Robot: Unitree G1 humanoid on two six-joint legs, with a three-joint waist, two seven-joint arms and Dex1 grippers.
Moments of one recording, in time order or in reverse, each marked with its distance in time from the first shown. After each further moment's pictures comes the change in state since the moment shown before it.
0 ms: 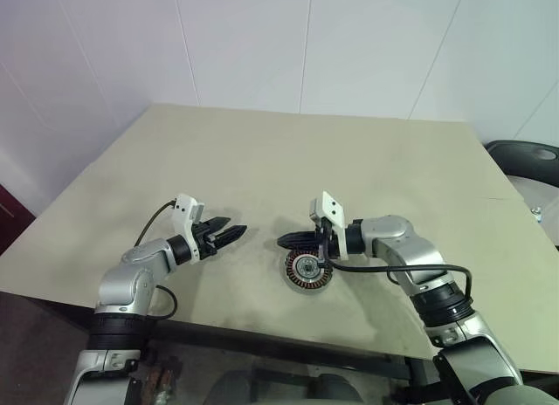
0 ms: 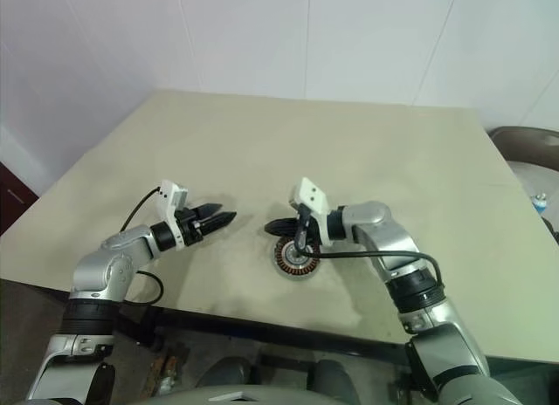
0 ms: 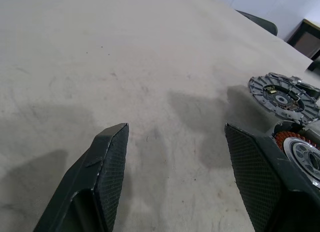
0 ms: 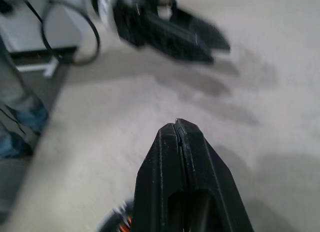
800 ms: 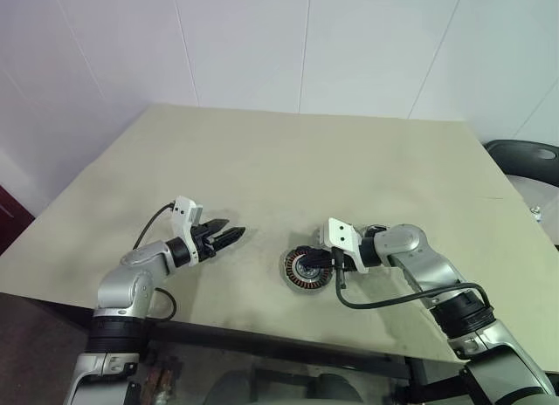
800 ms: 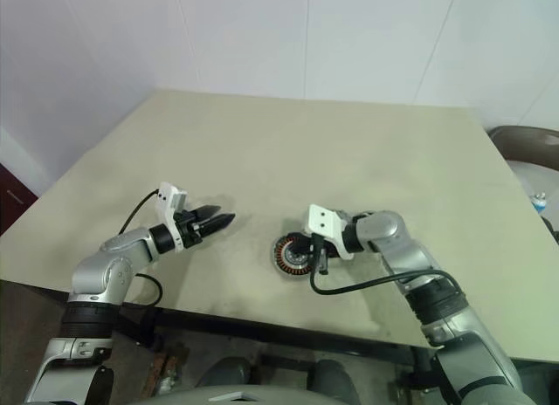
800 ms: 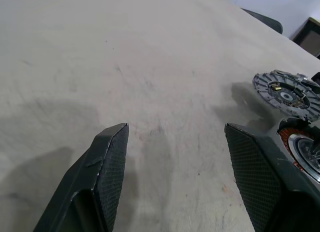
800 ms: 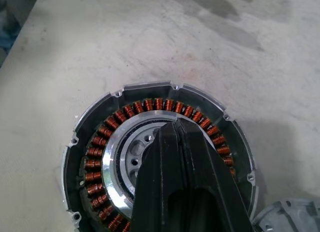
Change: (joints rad) left arm 0.017 0.003 0.001 -0.014 0.000 -0.006 0.016; right arm 0.069 -0.131 0.089 0.062 -0.194 -0.268 0.039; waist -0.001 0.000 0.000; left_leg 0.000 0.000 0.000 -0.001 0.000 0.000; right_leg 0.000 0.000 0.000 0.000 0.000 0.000
